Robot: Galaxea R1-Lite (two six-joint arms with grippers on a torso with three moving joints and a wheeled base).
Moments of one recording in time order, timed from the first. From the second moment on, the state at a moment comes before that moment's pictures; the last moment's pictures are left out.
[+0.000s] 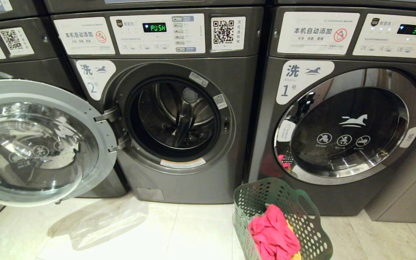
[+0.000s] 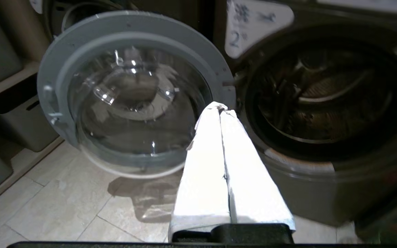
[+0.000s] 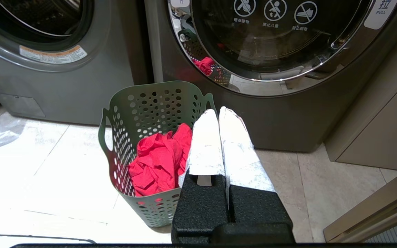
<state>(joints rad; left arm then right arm) 0.12 0.95 -1.06 0.08 0.22 0.00 -0.01 0.00 0.00 0.01 0.02 -0.04</state>
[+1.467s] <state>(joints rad) 0.56 1.75 -1.70 -0.22 -0.04 0.08 -0.01 0.00 0.00 0.01 0.00 -0.02</state>
